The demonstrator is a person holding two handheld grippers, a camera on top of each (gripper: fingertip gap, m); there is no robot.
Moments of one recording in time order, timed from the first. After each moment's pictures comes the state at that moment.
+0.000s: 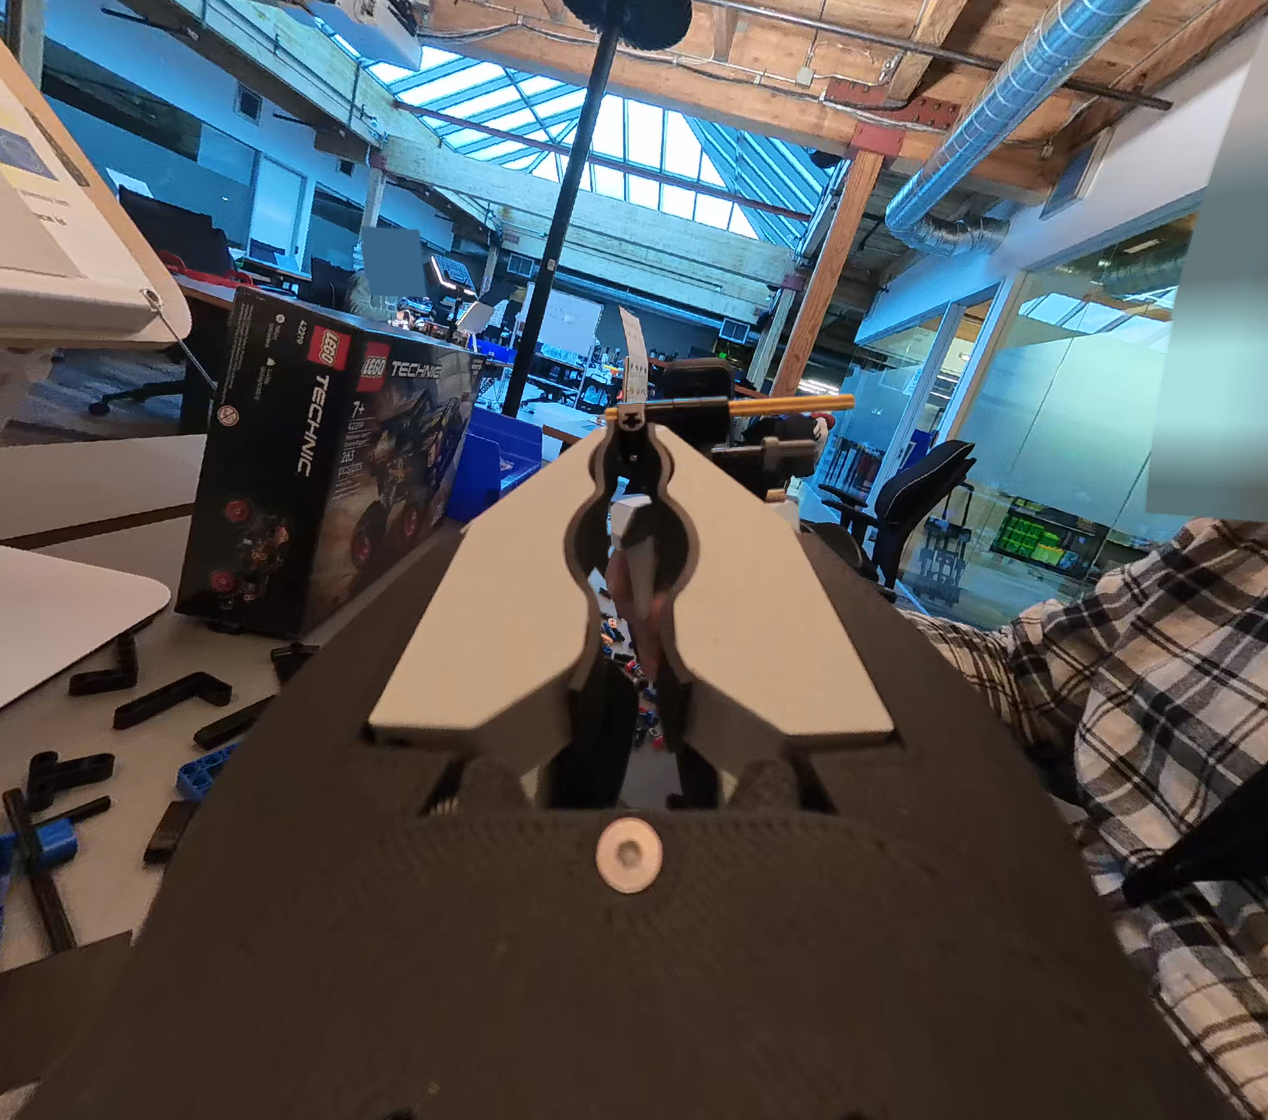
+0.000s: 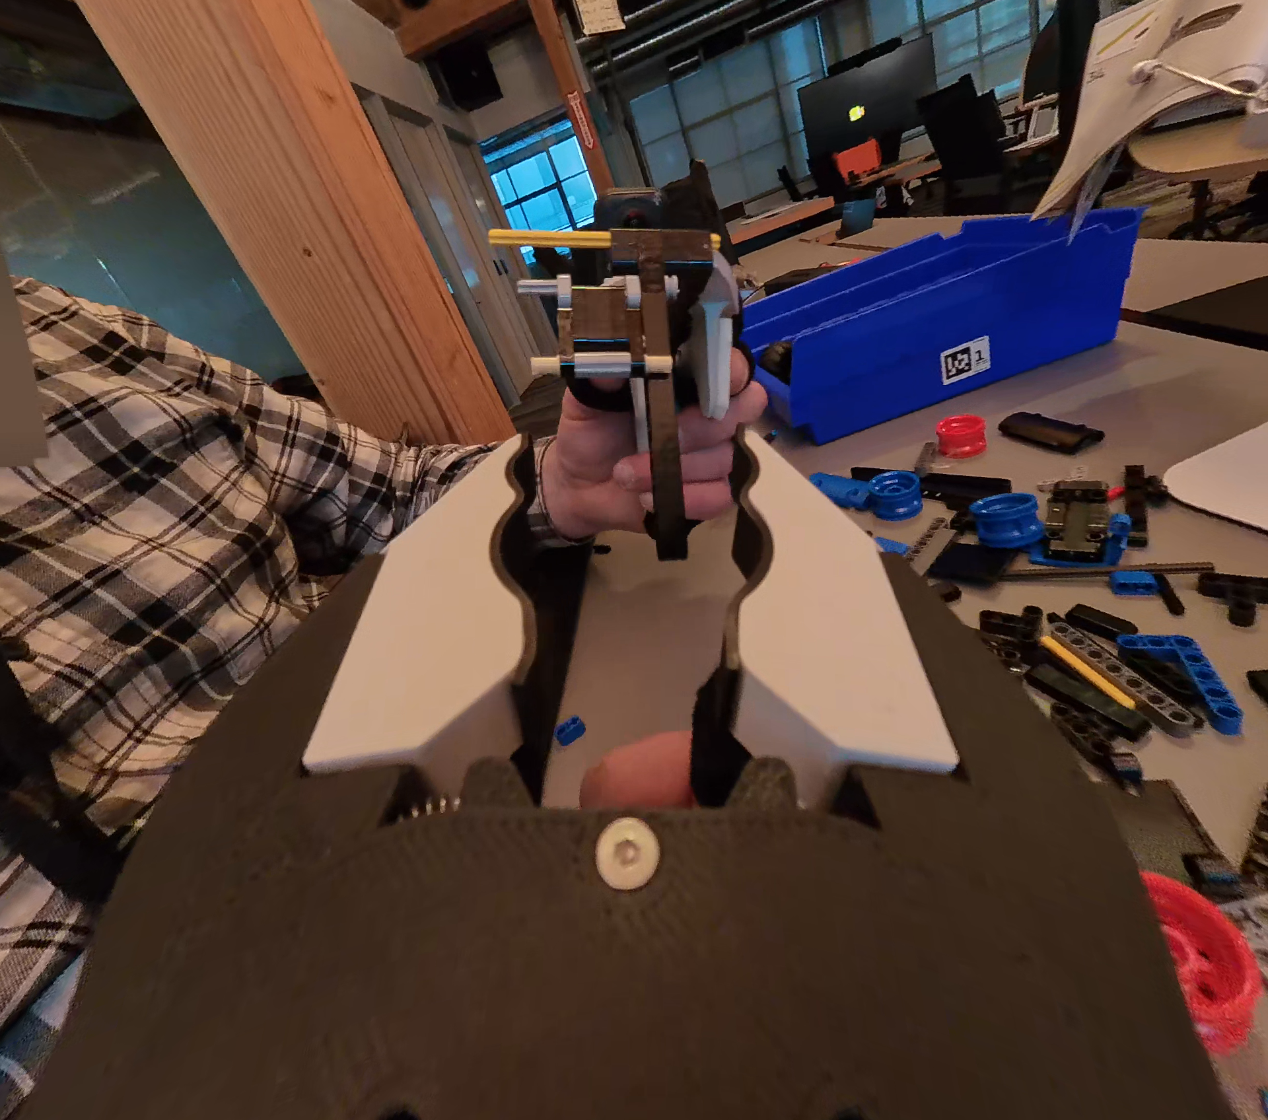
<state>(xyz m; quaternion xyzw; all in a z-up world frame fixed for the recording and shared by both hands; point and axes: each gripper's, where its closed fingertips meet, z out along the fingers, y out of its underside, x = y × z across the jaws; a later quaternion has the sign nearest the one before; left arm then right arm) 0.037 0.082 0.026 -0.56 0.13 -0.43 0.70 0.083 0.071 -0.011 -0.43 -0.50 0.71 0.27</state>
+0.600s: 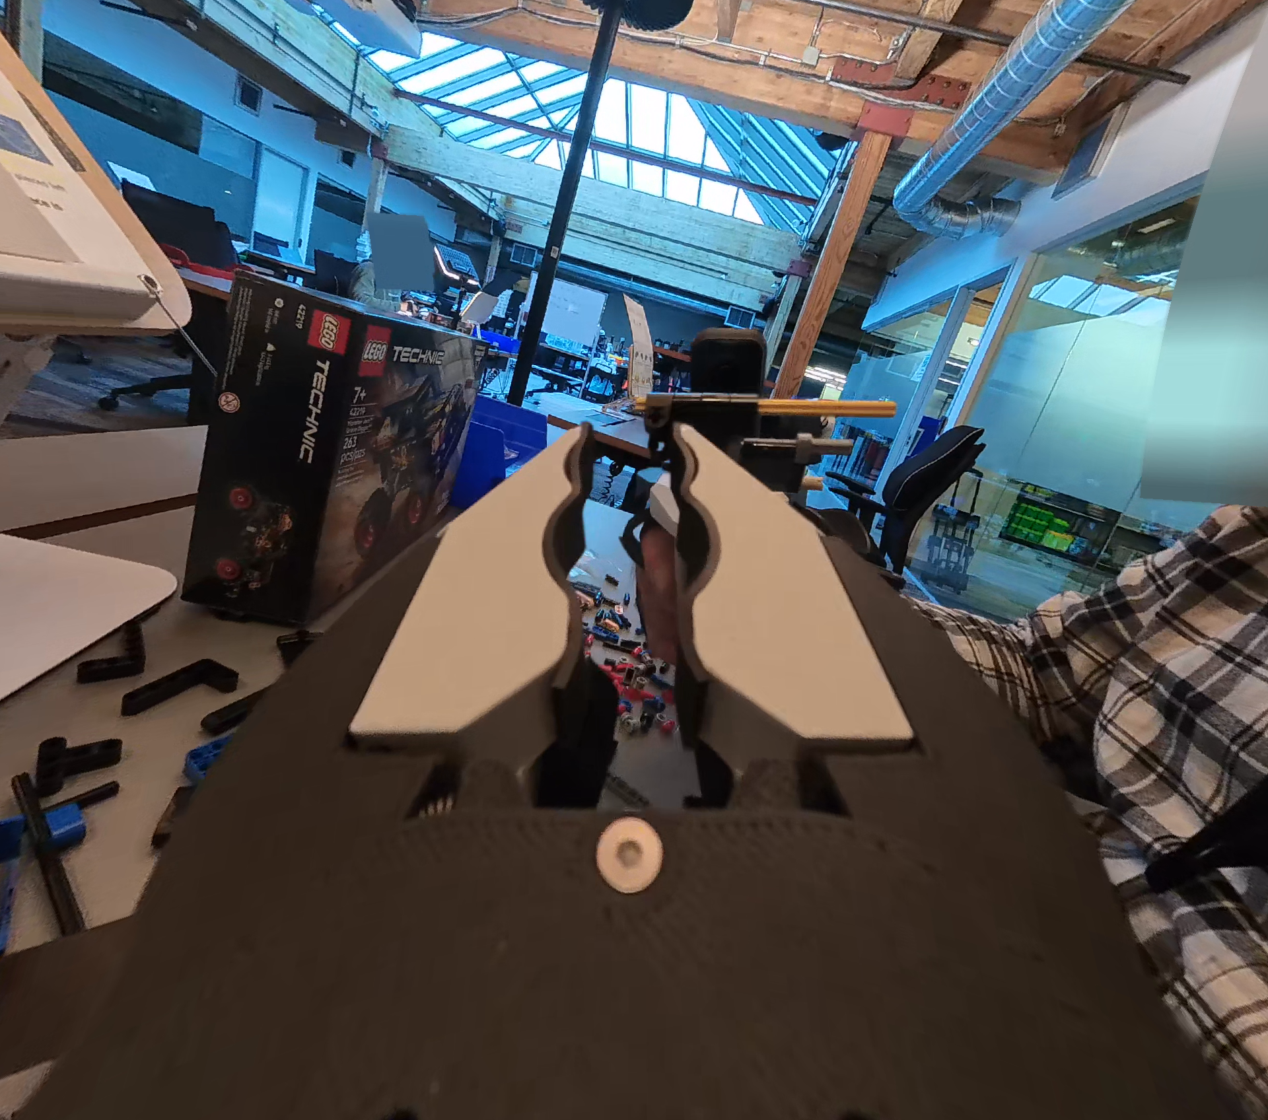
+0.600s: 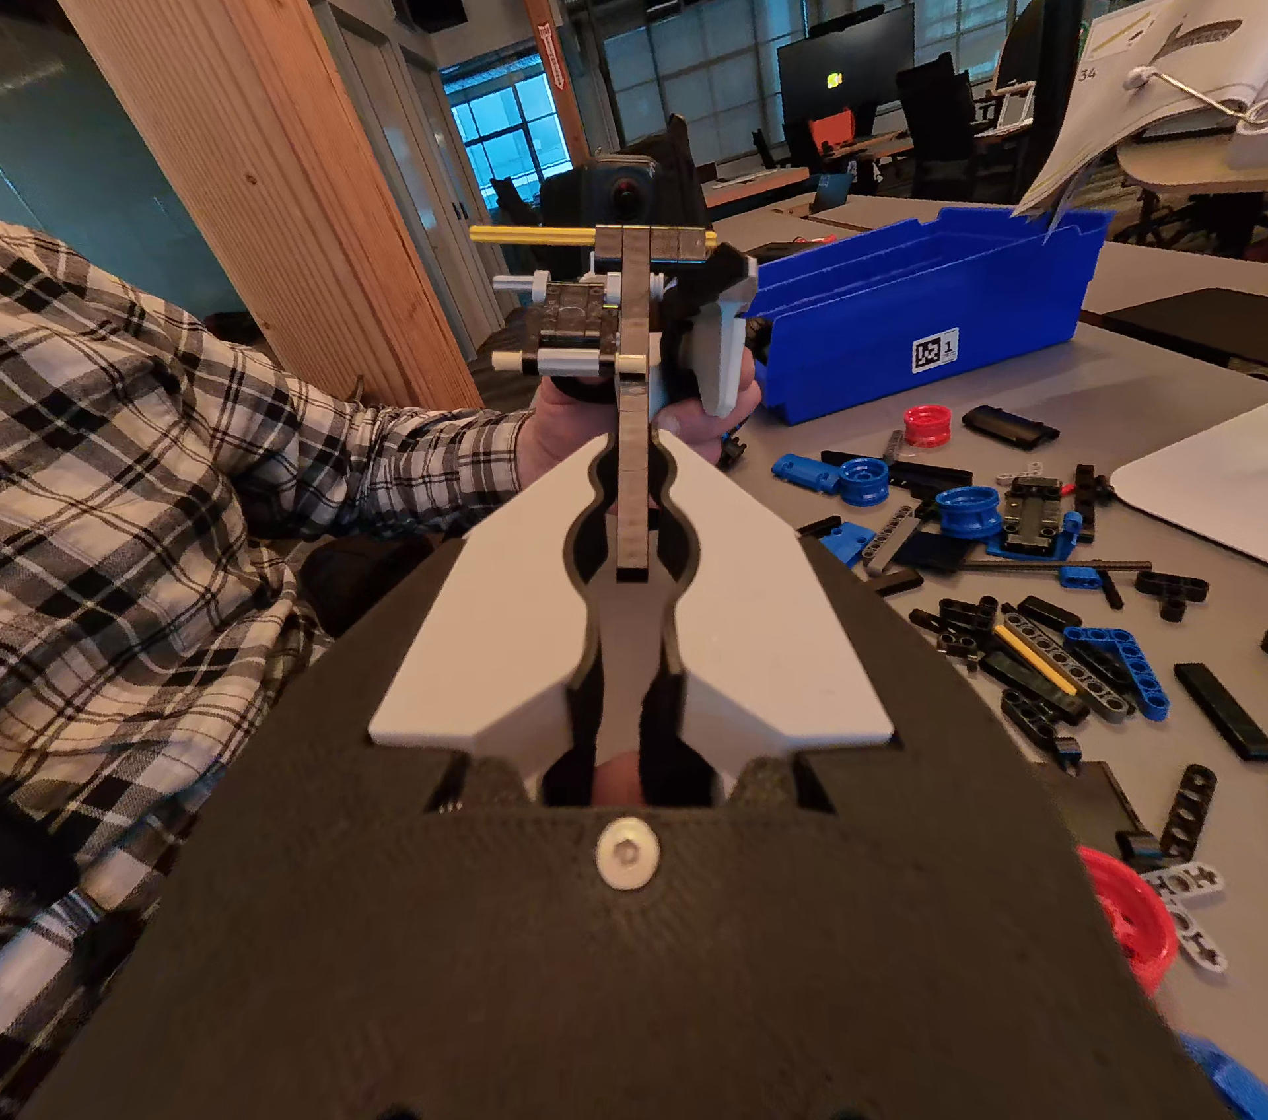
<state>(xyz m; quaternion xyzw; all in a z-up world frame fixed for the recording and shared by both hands) 0.040 0.083 0.019 -0.56 0.14 -0.43 0.69 0.080 0.067 -0.015 -0.43 -0.53 0.67 0.29</state>
